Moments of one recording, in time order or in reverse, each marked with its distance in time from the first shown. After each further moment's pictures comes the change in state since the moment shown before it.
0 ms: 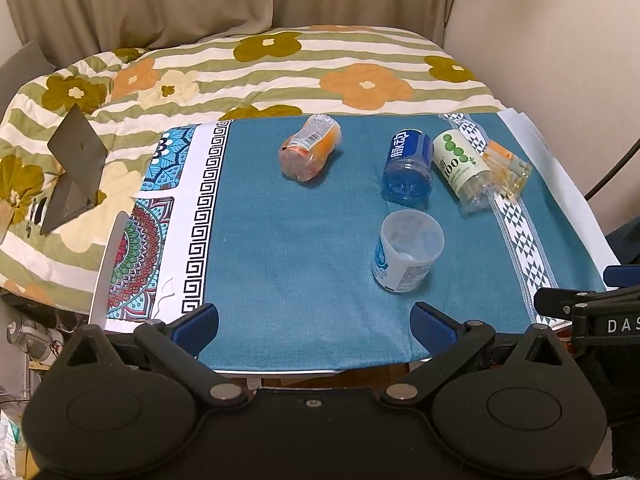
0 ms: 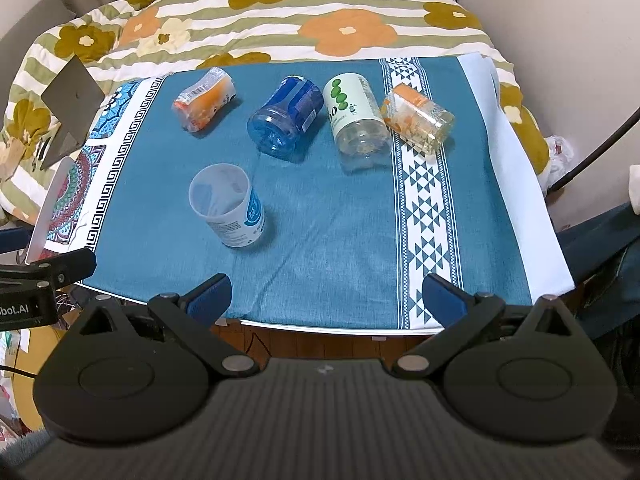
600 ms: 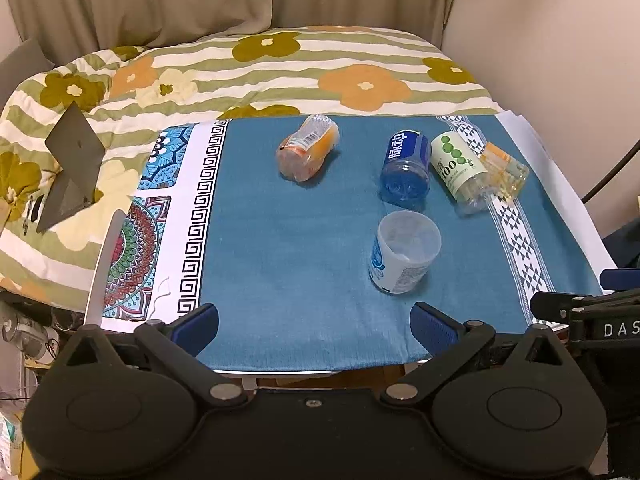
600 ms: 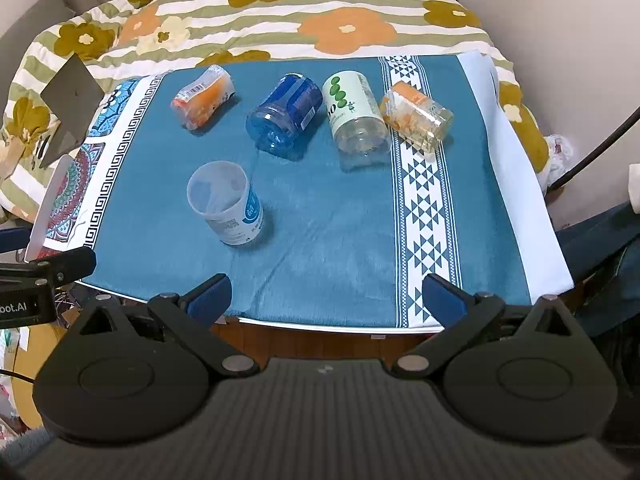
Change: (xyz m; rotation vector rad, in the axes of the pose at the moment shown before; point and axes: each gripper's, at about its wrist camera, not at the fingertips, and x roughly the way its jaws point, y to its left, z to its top) left arm 0.001 -0.001 0.001 -0.010 -0.001 -0.011; right arm 0.001 -0.001 0.000 0.000 0.001 0.000
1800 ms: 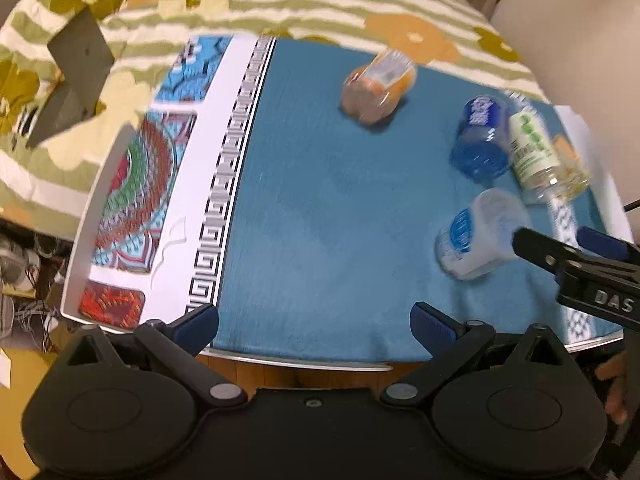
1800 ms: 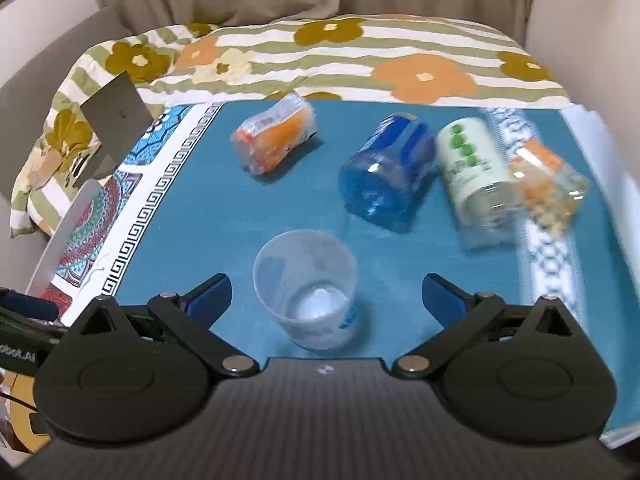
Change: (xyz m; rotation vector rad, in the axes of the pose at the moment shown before) left arm 0.061 0.065 0.005 -0.160 0.186 -0.037; right arm 0.076 0.058 0.028 -0.075 -0.172 0.130
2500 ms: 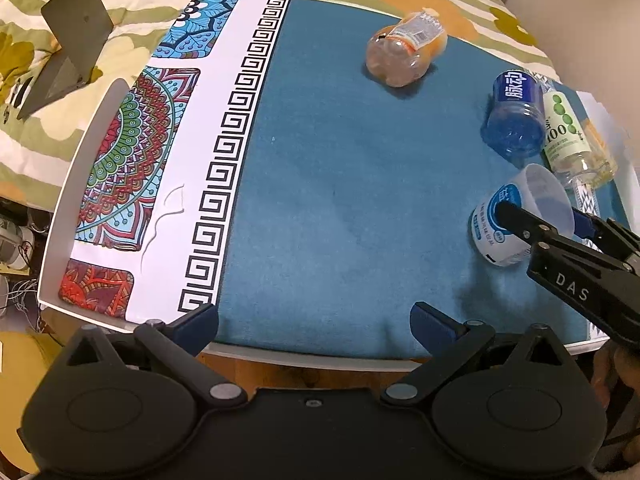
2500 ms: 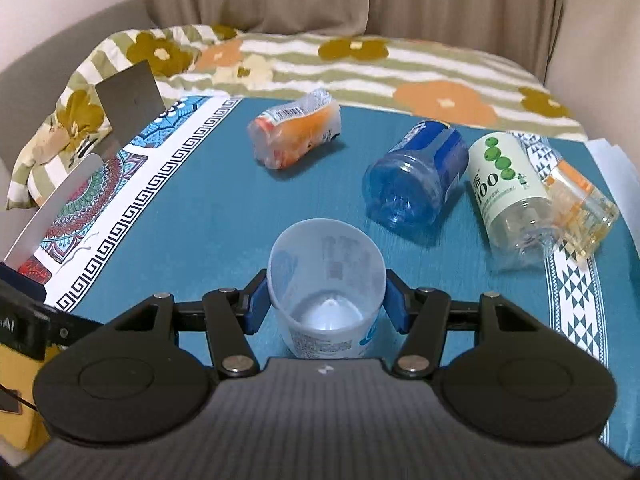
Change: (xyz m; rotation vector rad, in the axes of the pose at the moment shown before) left arm 0.045 0.017 -0.002 -0.031 0.092 -0.002; right arm 0.050 0.017 -0.022 -0.113 -0.072 0.028
